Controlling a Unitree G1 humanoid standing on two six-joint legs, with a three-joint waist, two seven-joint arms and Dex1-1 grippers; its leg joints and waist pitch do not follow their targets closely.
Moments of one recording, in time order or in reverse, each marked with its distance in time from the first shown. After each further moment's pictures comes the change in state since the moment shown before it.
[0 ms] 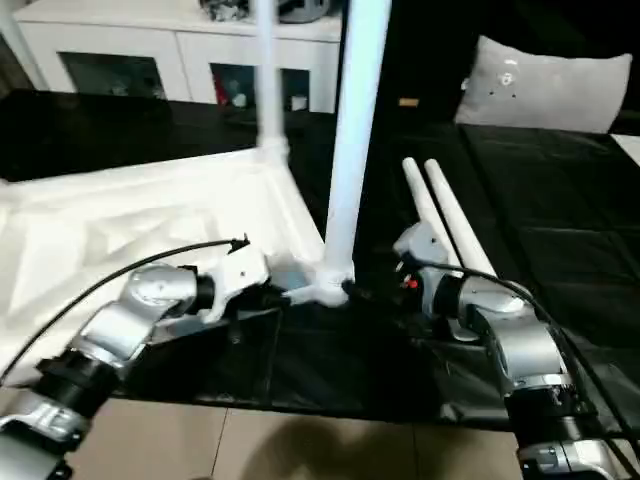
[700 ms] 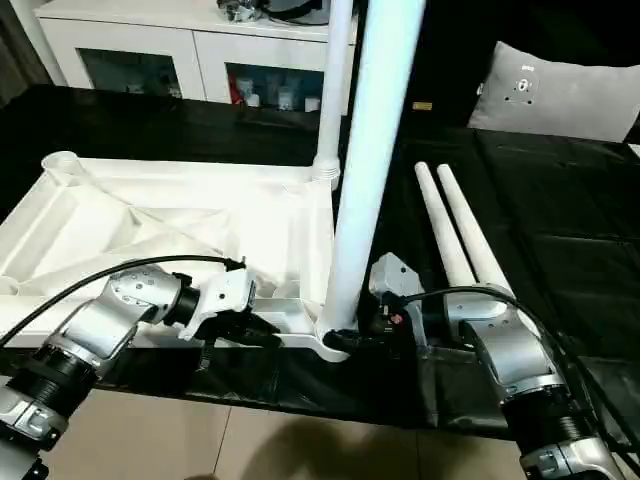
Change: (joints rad) left arm -0.004 0.052 -0.034 0.000 -0.055 -0.044 -0.223; right arm 0.004 -0.005 0.091 -0.005 0.023 -0.027 0.212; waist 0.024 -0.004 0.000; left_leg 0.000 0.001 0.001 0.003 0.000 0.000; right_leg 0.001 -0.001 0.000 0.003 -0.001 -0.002
